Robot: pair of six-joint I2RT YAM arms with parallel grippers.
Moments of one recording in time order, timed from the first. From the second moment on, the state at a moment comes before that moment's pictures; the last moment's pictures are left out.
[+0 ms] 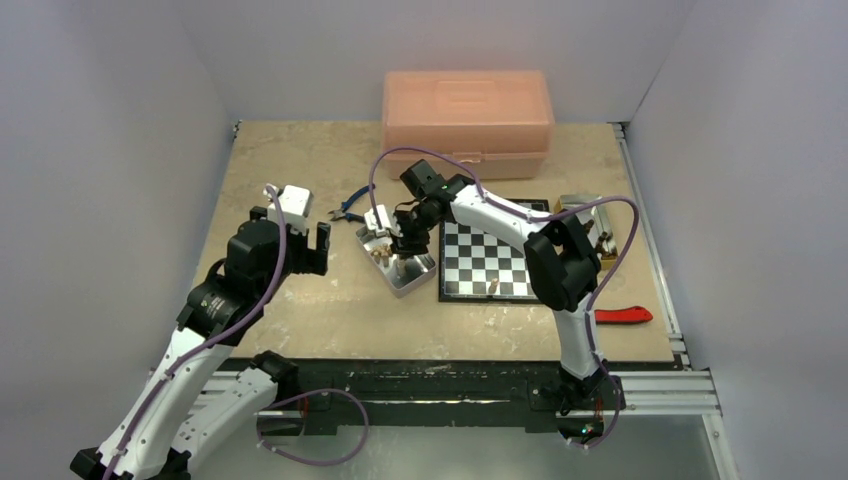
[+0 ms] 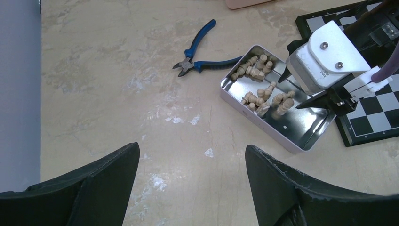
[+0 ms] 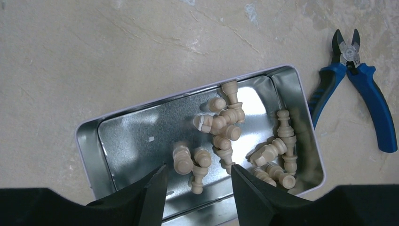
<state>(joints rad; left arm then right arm) -0.47 0.69 0.93 -0.70 -0.27 -0.05 0.73 2.06 1.67 -0.70 -0.58 -1.08</state>
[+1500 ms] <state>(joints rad) -0.47 0.69 0.93 -0.70 -0.27 -0.04 0.75 2.13 1.67 -0.69 -0.56 -1.07</state>
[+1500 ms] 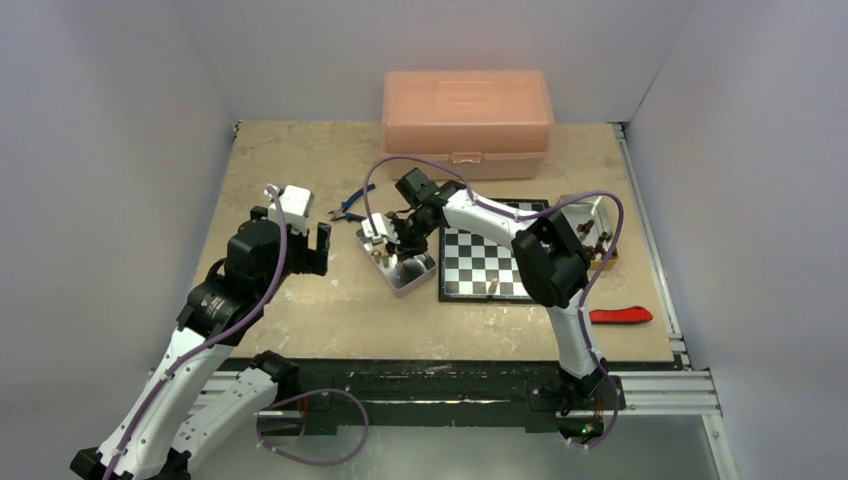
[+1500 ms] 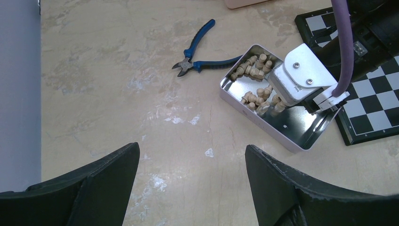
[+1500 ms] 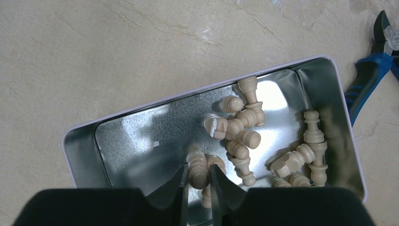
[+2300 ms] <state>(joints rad) -0.47 0.67 0.93 -0.70 -0.26 -0.04 0.72 1.69 1.70 -0.90 -0.67 -0.94</state>
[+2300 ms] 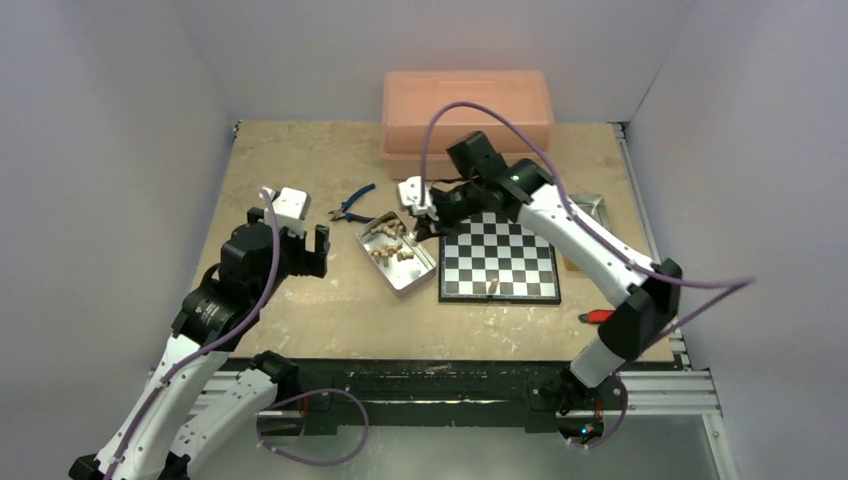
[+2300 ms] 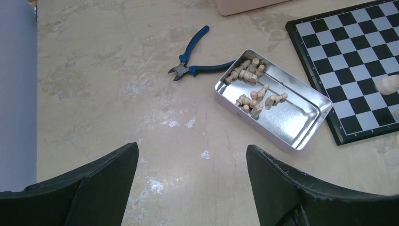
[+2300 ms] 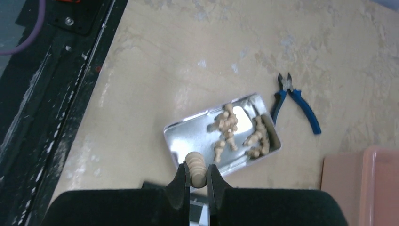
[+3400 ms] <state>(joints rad) -0.47 0.72 0.93 -0.68 -0.13 -0.04 0.11 1.13 0.87 -0.81 -0.72 -1.02</state>
